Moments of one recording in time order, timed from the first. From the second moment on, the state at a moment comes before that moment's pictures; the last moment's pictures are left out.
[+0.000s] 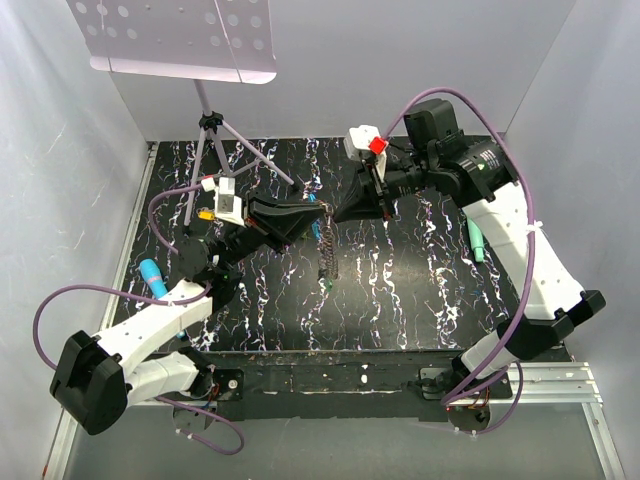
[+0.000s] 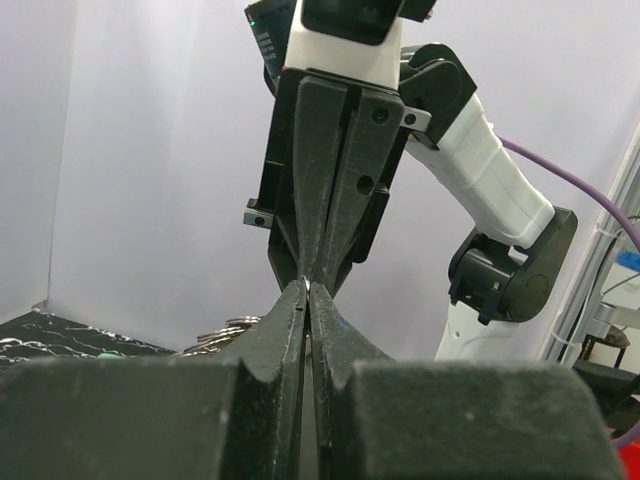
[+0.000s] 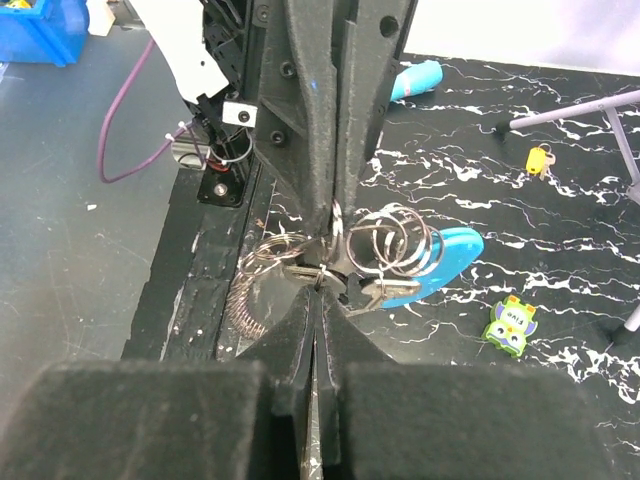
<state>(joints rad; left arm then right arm) -0.65 1.09 0.69 1.15 0.51 -0.69 0.63 1.52 1.99 -1.11 -1.06 -0.58</state>
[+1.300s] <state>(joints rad) -0.65 1.09 0.65 1.18 0.49 -0.72 0.61 1.54 2.03 -1.07 -1.11 -0.42</state>
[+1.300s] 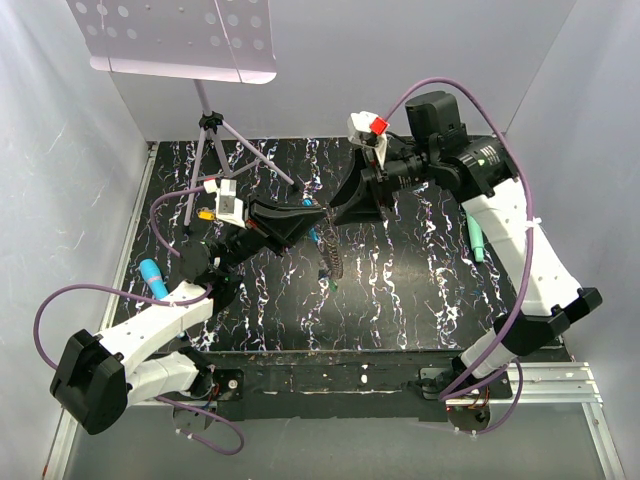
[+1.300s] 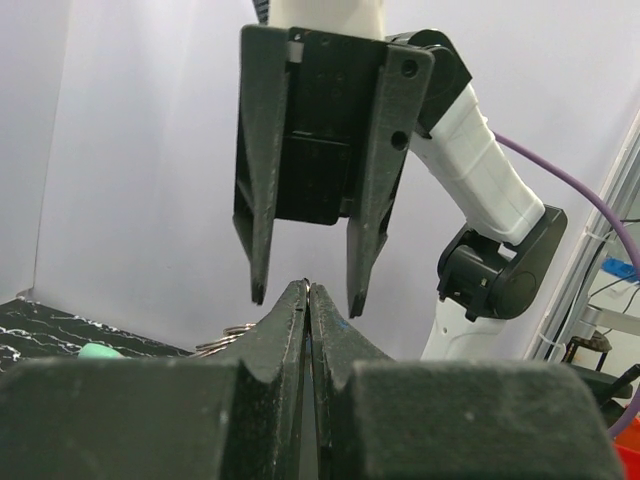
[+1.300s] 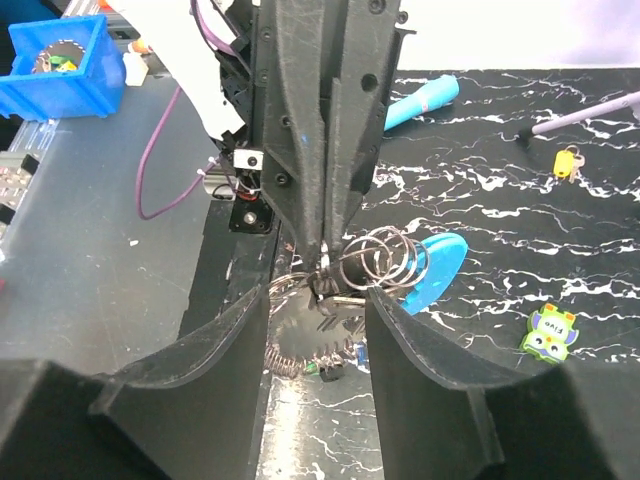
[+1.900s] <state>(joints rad) -0.65 1.09 0.65 1.19 0.49 -0.73 0.64 1.56 1.99 -1.03 -1.12 -0.37</state>
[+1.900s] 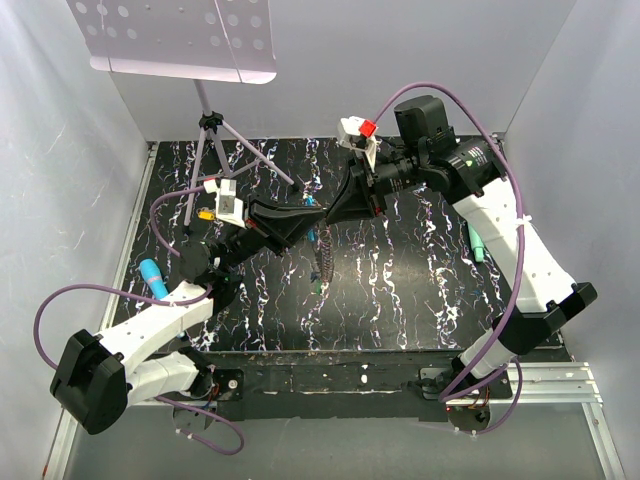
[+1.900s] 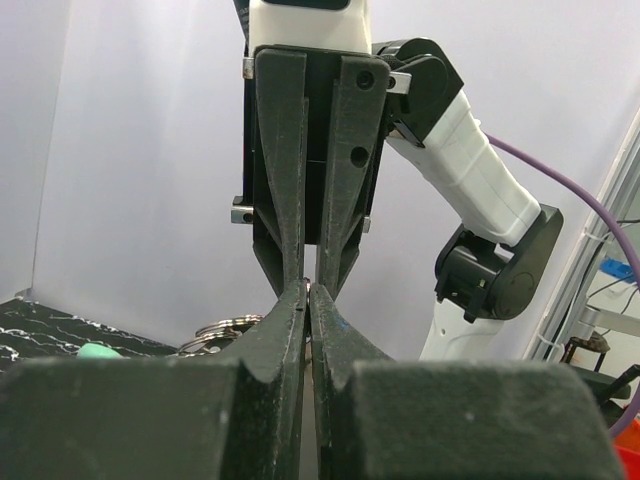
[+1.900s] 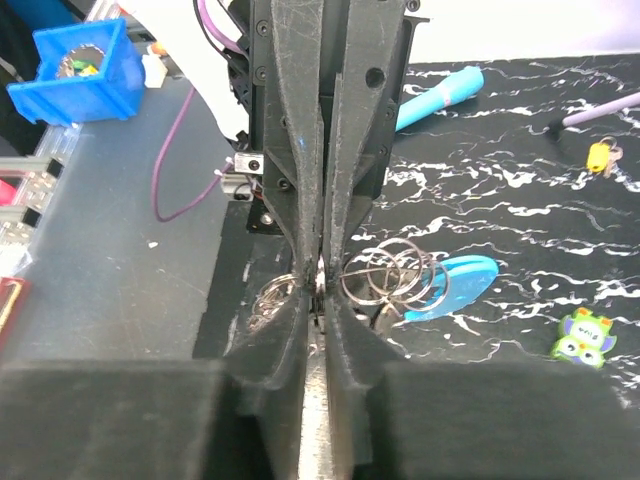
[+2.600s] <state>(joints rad) -0.58 0.85 0.81 0.52 0.63 -0.56 0.66 1.62 2.09 -1.35 -0.94 -0.76</state>
